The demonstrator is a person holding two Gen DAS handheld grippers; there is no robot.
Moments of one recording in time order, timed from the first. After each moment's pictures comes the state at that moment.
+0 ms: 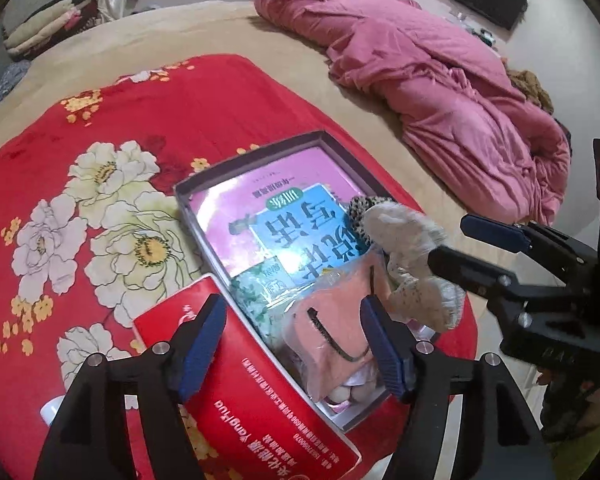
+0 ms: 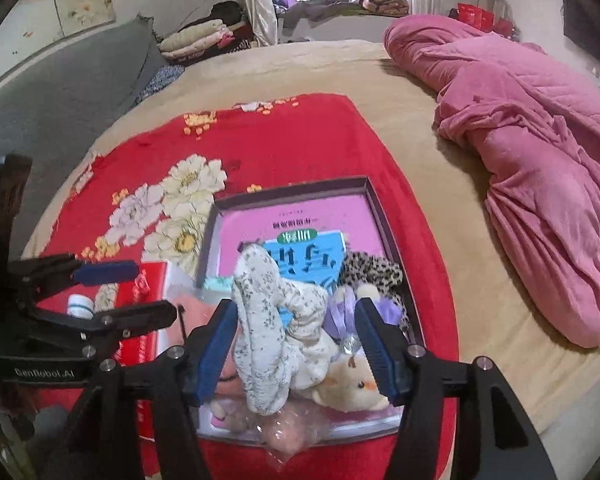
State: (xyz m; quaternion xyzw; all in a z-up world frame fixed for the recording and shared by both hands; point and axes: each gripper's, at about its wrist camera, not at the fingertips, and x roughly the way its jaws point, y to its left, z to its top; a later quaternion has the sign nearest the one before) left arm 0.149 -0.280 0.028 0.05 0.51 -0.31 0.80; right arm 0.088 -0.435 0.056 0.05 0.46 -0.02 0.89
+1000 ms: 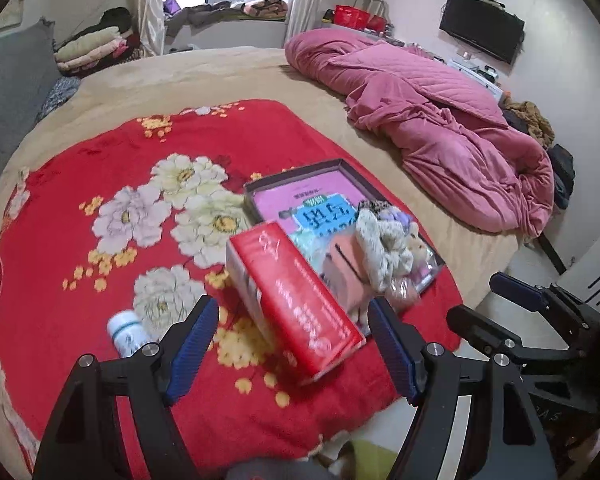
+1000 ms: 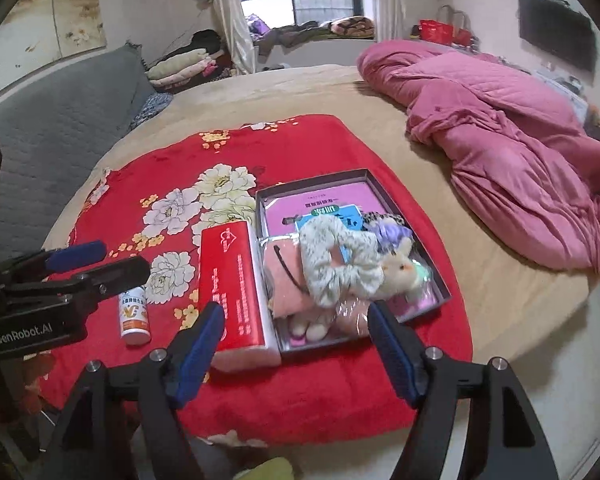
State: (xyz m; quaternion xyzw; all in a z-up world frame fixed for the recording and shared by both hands) left arm 0.030 -0.167 0.095 0.03 0.44 -0.27 0.86; right arm -0.043 -0.326 0.099 0.06 0.42 -0.08 0.90
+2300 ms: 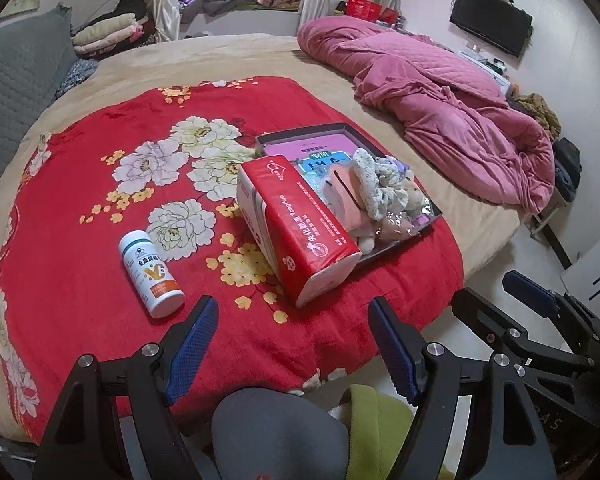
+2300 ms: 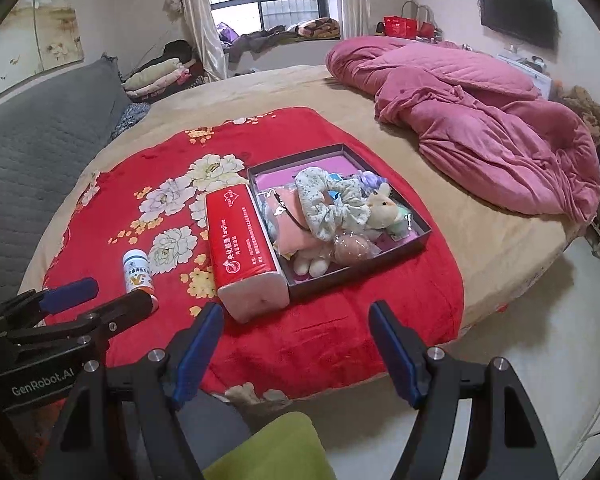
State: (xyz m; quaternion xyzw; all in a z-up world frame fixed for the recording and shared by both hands) left arm -0.049 -0.138 0.072 0.04 0.45 -0.25 0.85; right arm -0.117 -0.285 0.085 0.08 0.41 -0.14 0.90
